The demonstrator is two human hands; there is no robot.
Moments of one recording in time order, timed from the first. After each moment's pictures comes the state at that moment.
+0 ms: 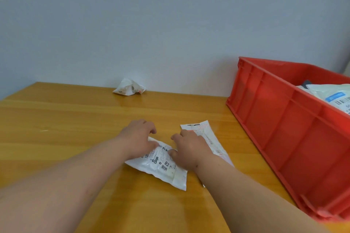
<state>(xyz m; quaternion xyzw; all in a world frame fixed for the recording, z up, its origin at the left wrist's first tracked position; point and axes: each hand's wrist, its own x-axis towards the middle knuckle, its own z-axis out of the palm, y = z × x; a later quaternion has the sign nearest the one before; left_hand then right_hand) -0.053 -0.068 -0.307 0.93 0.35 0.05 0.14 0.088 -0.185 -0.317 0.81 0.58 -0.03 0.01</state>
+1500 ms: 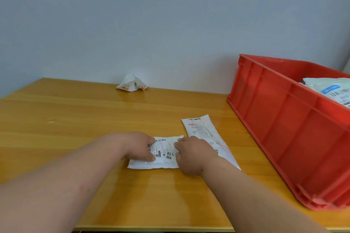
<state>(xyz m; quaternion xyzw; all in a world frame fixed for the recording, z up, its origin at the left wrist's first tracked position) -0.070 -0.100 -0.294 0.90 0.35 -0.18 0.15 0.079 -0.214 -0.327 0.79 0.61 -0.05 0.06</state>
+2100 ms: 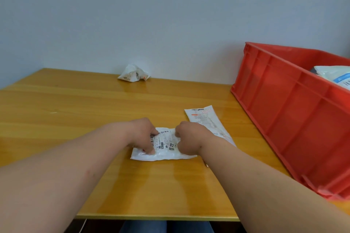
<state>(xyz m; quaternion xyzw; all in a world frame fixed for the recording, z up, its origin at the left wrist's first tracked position) -0.065 -0.090 -0.300 0.91 0.35 -0.15 0.18 0.079 -0.191 -0.312 0.80 0.59 -0.11 0.04</state>
